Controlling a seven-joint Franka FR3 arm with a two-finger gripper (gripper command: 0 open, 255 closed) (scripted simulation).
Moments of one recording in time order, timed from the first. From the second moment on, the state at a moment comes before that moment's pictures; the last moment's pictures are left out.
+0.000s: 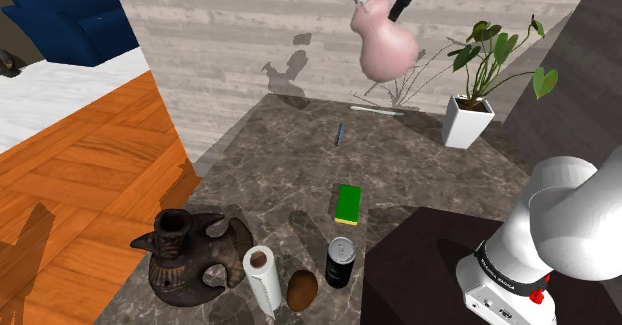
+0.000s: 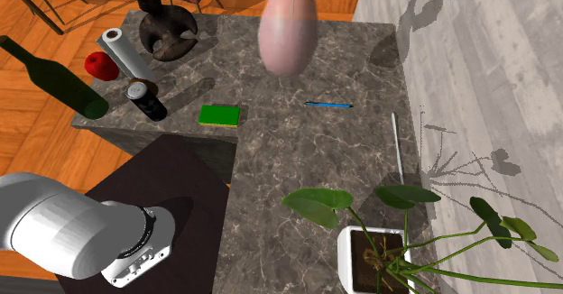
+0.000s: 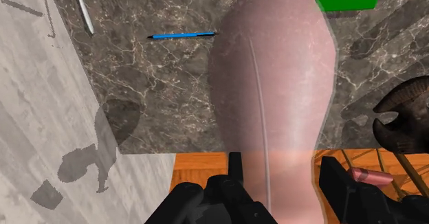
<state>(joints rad) 0.34 -0.31 -0.53 -1.74 0.18 1.73 -0.81</state>
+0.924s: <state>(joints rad) 0.40 -0.44 -0.22 -1.93 0.12 1.86 -0.45</state>
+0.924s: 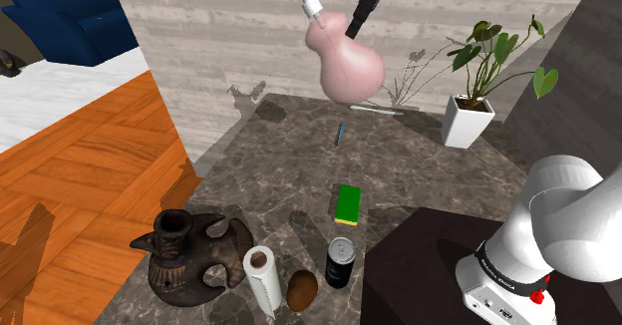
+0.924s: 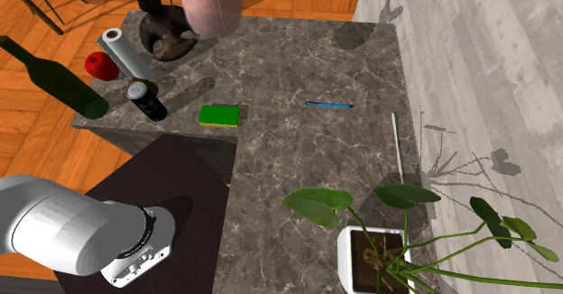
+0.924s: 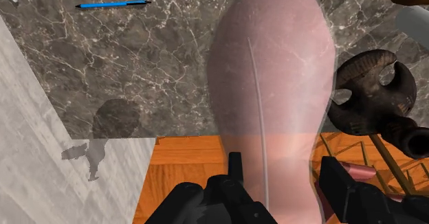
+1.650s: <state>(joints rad) 0.46 -0.39 -0.01 -1.90 0.11 1.92 -0.19</state>
